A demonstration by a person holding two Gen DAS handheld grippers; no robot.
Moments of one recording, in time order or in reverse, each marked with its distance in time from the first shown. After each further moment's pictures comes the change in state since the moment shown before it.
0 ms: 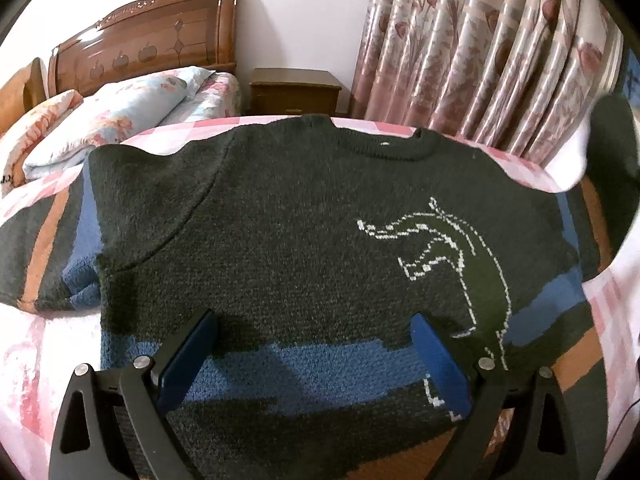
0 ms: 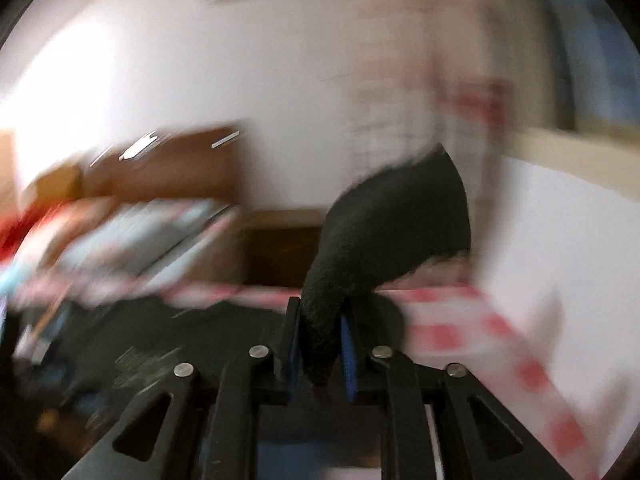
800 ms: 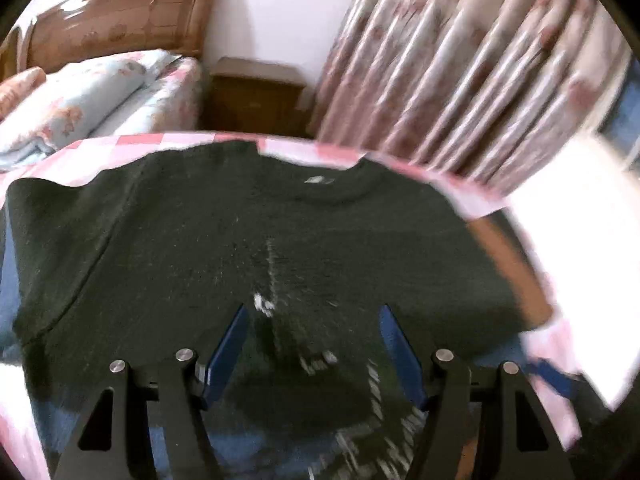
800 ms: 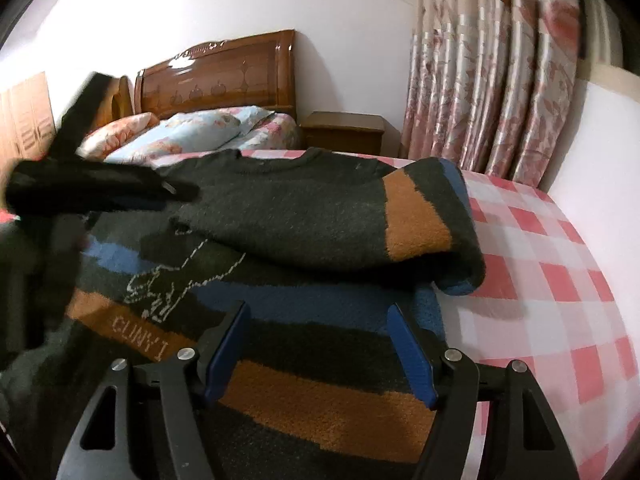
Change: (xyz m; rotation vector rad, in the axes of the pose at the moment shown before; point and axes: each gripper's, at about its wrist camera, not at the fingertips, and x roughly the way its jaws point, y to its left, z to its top) left arm 0.035 -0.047 0.058 -0.060 0.067 -0.144; right arm 0.009 0.035 -0.092 0.022 0.272 0.105
